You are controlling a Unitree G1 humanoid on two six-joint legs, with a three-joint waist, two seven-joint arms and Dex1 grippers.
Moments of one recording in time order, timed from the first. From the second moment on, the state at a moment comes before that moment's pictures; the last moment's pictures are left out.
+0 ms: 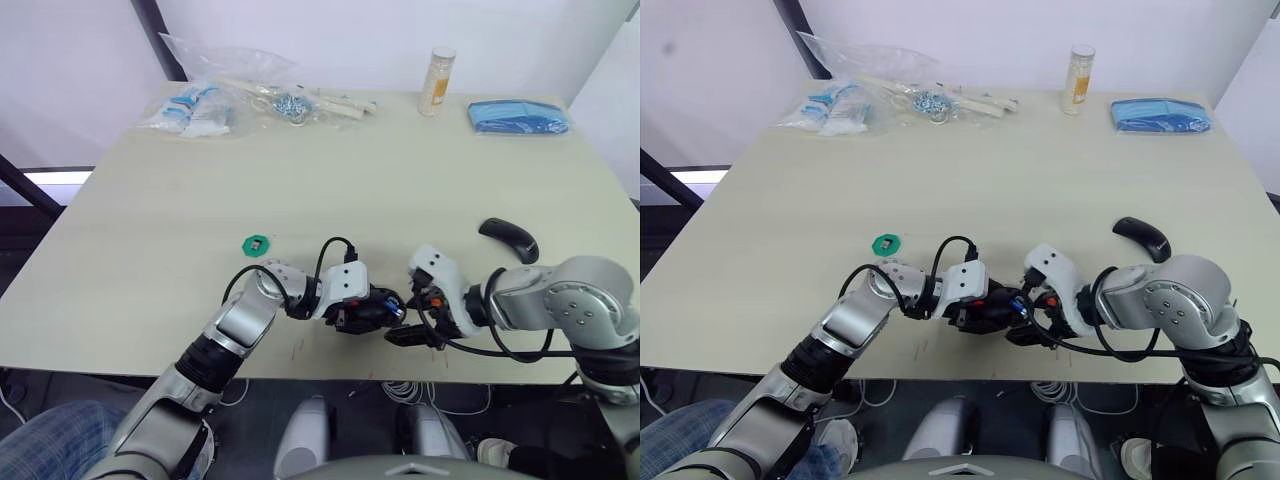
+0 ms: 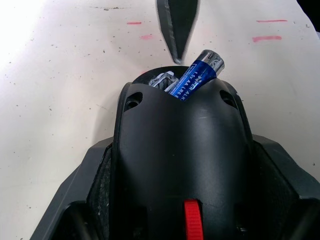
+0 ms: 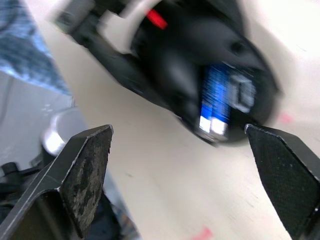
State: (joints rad) left arm -0.46 0.52 -0.47 -0.05 -0.02 0.35 -1.14; right arm -0.48 -0.63 0.14 -0.51 0.96 1.60 0.31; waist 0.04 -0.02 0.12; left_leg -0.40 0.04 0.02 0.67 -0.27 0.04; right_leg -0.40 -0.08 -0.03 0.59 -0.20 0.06
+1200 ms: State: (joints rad) left arm -0.46 0.52 -0.47 -0.06 -0.02 0.38 -1.13; right arm 0.04 -0.56 0.15 -0.35 0.44 0.30 0.88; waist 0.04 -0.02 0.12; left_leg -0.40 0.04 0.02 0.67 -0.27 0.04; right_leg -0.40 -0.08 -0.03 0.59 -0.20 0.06
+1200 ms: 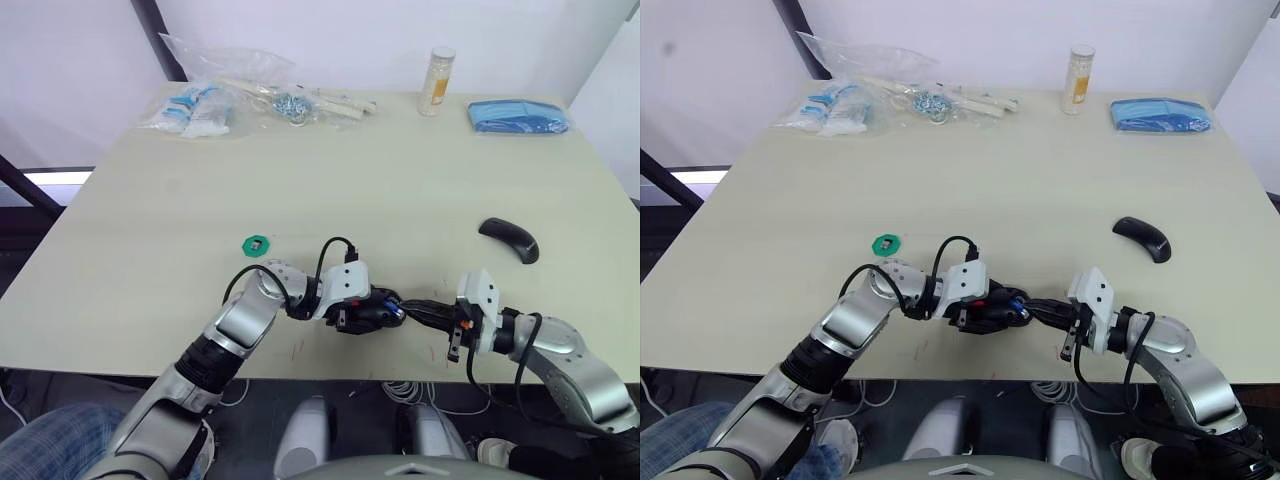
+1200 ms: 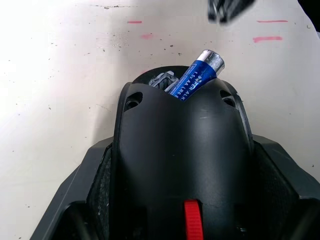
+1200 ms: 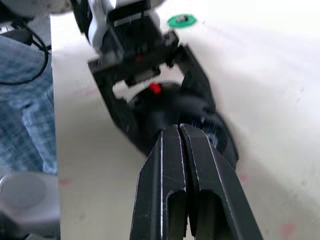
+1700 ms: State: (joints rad) left arm -0.45 0.52 -0.47 -0.07 -0.02 0.39 -1.13; right arm 0.04 -0.50 0.17 -0.29 0.38 0.23 0.89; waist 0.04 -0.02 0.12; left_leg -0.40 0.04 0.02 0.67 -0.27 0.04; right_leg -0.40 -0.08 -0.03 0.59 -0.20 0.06
